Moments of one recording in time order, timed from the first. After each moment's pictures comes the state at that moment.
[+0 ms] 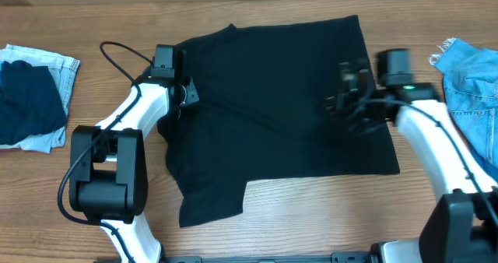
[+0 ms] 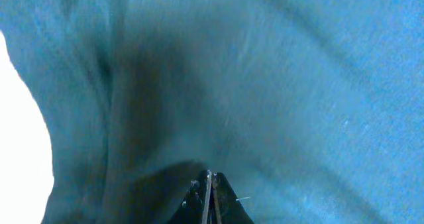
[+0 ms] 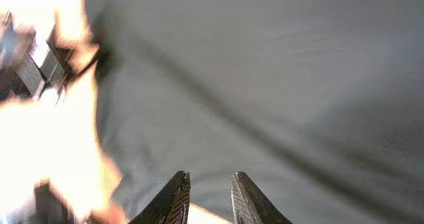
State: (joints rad) left arm -0.11 1.96 1.25 -0.42 -0.03 -0.42; right arm 0.10 1.60 1.16 -0.75 -0.65 0.22
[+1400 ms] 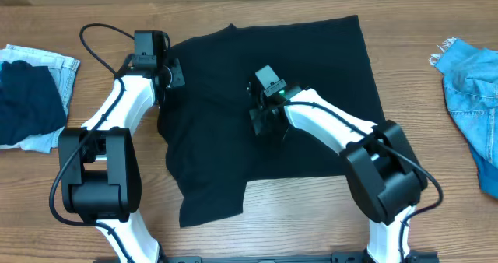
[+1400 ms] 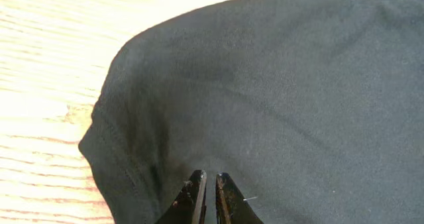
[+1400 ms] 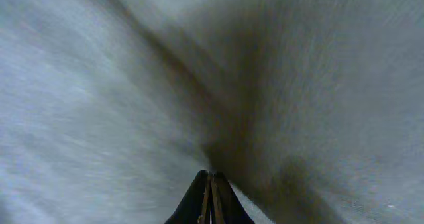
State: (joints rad) left arm -0.03 1.96 1.34 -0.35 -0.01 -0.25; right arm 0.59 2.06 1.41 -0.71 -0.09 0.29
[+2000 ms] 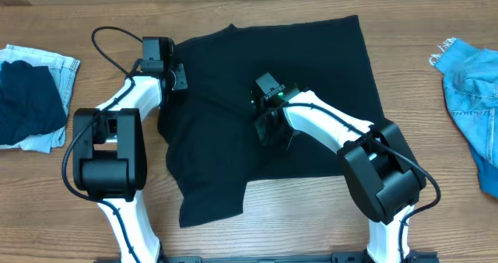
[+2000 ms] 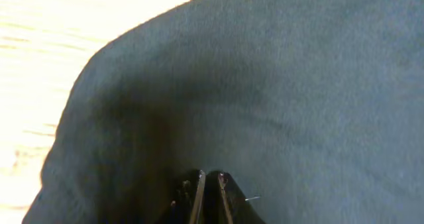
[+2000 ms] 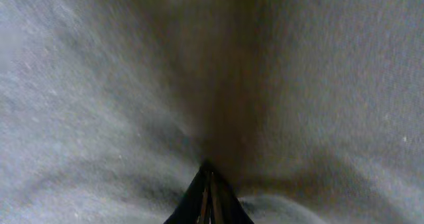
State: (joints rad) left arm -0.03 2.12 1.35 -0.20 -0.04 -0.18; right arm 0.59 2.06 1.39 -0.85 -0.08 0.27
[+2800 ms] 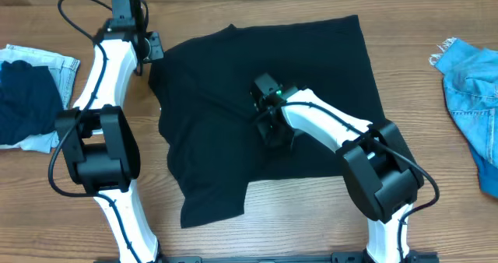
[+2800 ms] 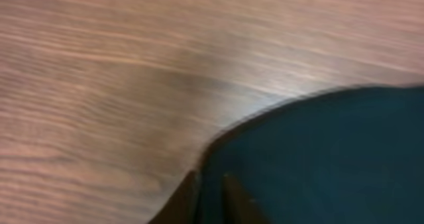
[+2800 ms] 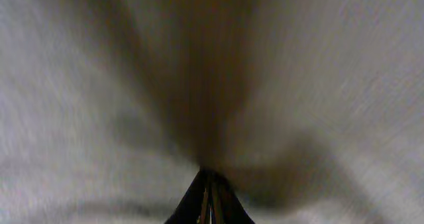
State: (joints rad) left arm 0.06 2.19 1.83 -0.70 -0.07 -0.18; right arm 0.60 2.07 1.44 -0.92 0.01 0.23
